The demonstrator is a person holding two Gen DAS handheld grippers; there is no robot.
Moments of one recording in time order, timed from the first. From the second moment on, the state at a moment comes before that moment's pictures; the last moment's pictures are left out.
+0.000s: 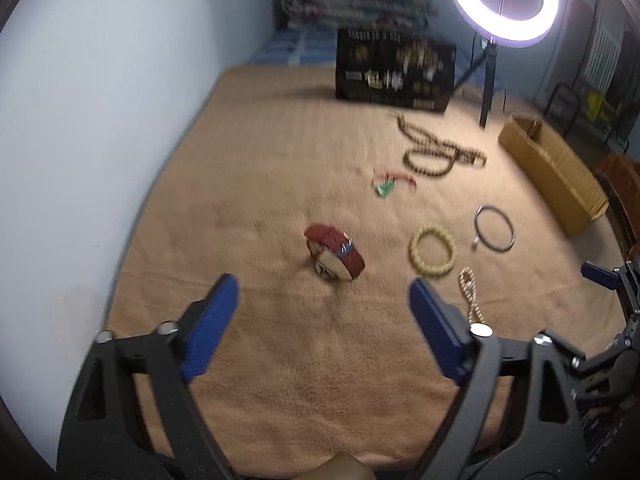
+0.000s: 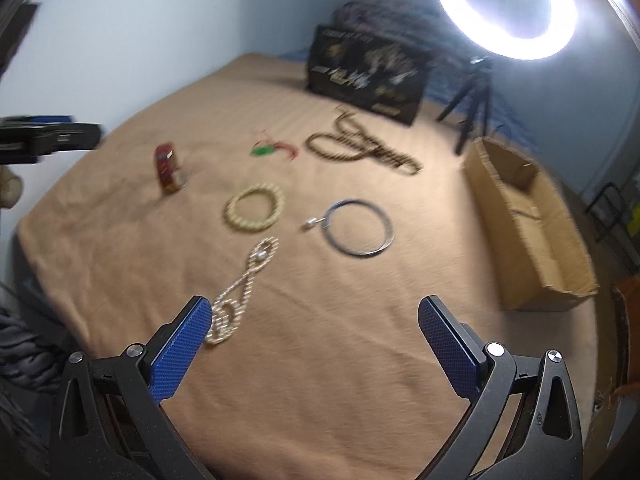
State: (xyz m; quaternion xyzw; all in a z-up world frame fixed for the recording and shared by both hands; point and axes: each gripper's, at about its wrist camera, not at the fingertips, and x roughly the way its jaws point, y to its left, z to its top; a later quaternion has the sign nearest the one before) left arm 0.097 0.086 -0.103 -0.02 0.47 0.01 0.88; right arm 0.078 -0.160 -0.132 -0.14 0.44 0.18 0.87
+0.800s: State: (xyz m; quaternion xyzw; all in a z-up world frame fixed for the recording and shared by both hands) left arm 0.173 0.087 -0.155 -0.10 0.53 0.04 0.84; right arm 0.092 -0.109 -0.200 -0.16 0.52 0.22 0.81
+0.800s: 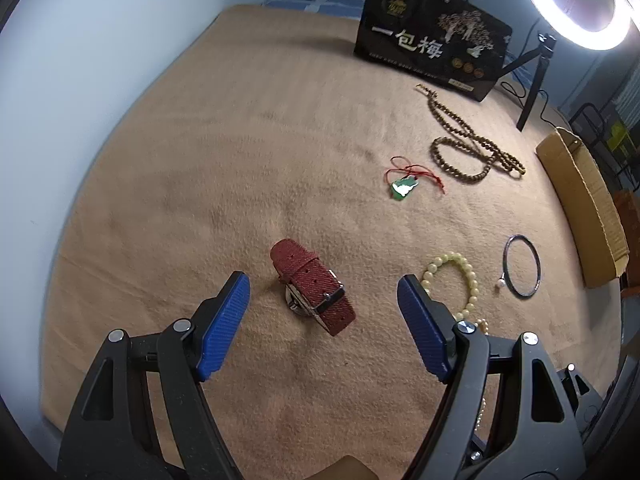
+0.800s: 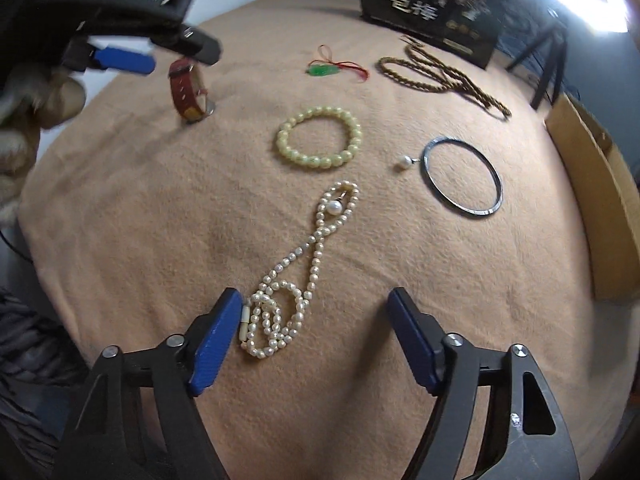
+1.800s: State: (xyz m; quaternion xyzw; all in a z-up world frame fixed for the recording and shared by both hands) left arm 0.174 0.095 -0.142 -0.13 0.52 0.01 0.84; right arm 0.122 -0.159 -0.137 -0.08 0.47 0.22 0.85
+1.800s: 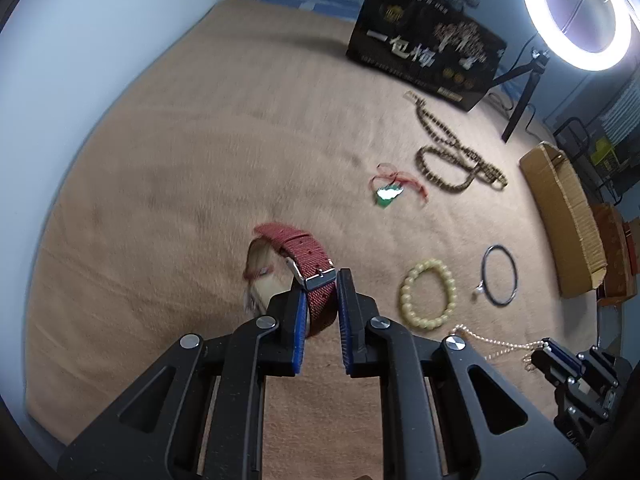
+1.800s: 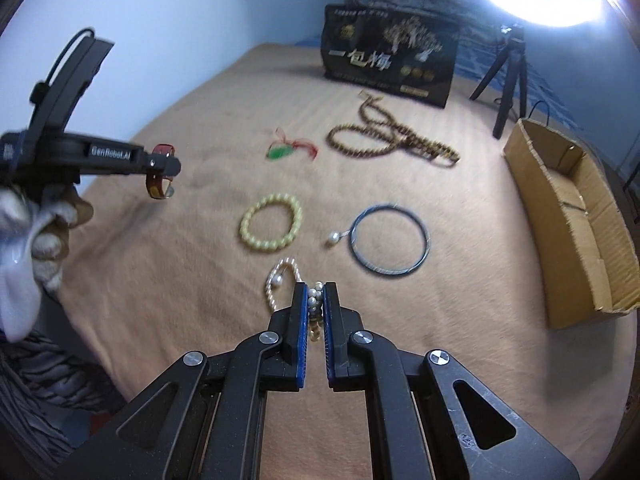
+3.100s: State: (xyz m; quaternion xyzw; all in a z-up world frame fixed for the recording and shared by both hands) left arm 0.211 -0.120 -0.047 -0.09 0.43 -0.19 0.88; right arm 0.189 -0.334 -0.036 -0.03 0.37 0.08 0.93
